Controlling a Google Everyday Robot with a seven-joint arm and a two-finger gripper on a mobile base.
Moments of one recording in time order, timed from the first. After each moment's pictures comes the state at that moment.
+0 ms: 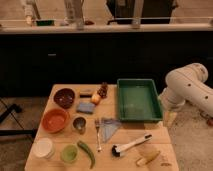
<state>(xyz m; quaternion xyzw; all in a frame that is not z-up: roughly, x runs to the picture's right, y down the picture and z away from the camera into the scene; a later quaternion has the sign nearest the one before) 0.287 0.111 0.683 -0.28 0.02 0.02 0.96</state>
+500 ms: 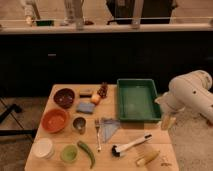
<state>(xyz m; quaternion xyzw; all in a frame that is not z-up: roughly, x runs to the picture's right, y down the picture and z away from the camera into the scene) 0.265 0.126 0.679 -0.25 -0.03 0.00 0.97</state>
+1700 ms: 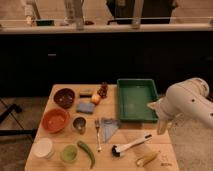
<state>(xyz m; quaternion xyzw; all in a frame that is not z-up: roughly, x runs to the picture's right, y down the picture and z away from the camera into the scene) 0.235 0.153 0.674 -0.25 -0.08 -0.08 0.96</state>
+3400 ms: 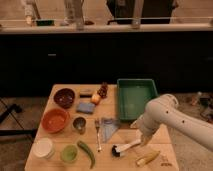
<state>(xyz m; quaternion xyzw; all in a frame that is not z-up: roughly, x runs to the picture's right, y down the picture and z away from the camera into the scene) 0.171 0.239 0.730 -0.32 -0.16 -0.14 0.92</state>
